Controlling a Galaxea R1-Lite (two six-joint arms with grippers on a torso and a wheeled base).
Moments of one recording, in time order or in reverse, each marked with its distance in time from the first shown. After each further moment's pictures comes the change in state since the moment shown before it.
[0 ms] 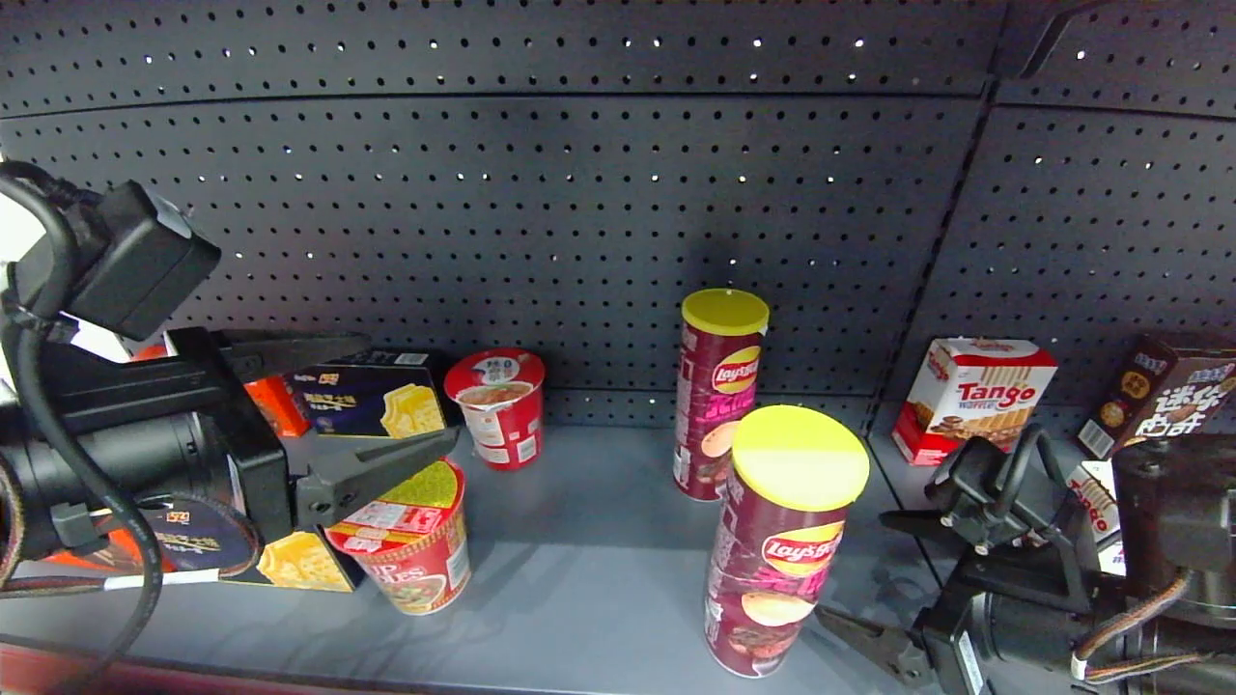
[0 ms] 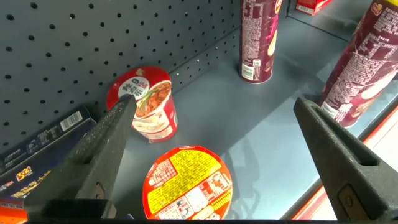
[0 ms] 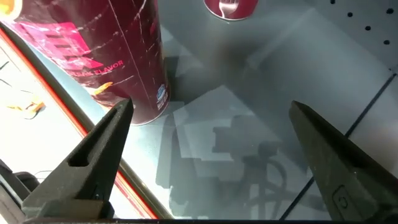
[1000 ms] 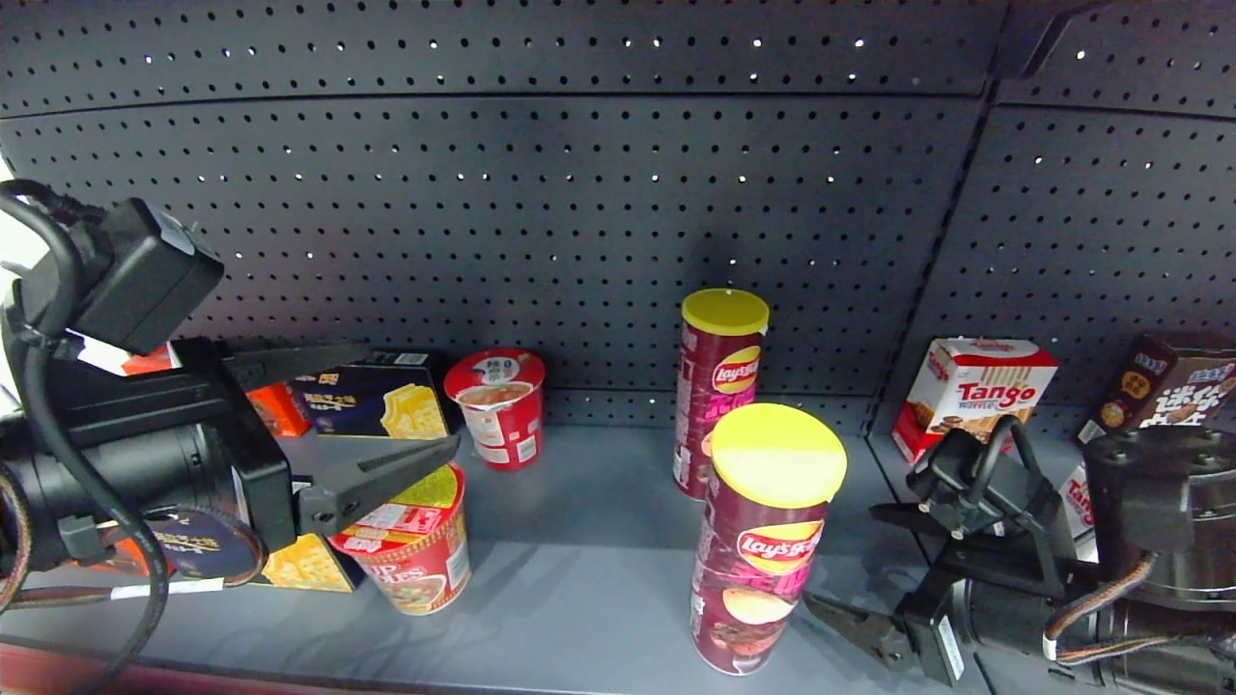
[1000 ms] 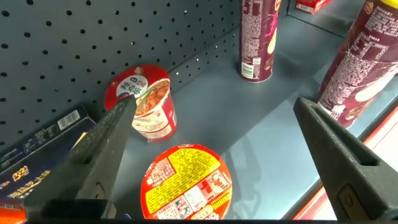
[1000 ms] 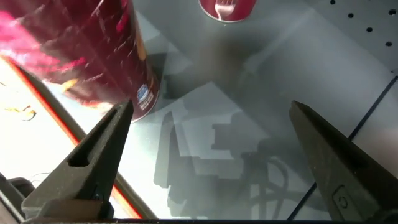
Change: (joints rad) left arm 0.002 -0.001 0.032 -0.036 -0.003 0.001; right arm -0.011 0.041 -0.023 -0.015 -0.001 0.001
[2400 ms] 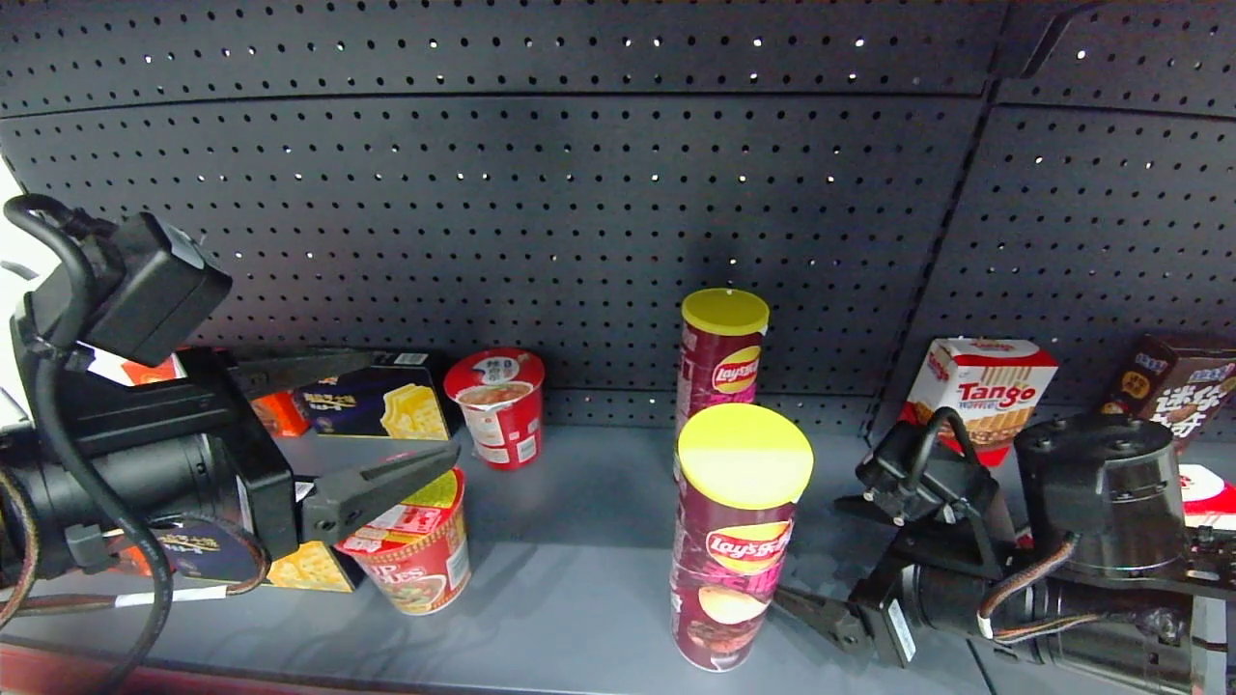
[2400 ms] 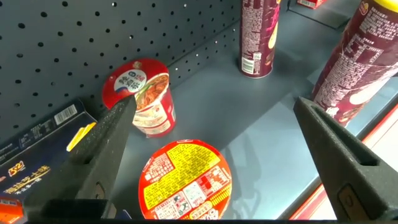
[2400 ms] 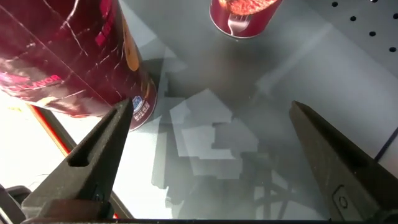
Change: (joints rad) left arm 0.002 0.001 0.015 -0.003 0.001 -0.001; right arm 0.029 0.091 -0.057 -0.028 0.001 0.000
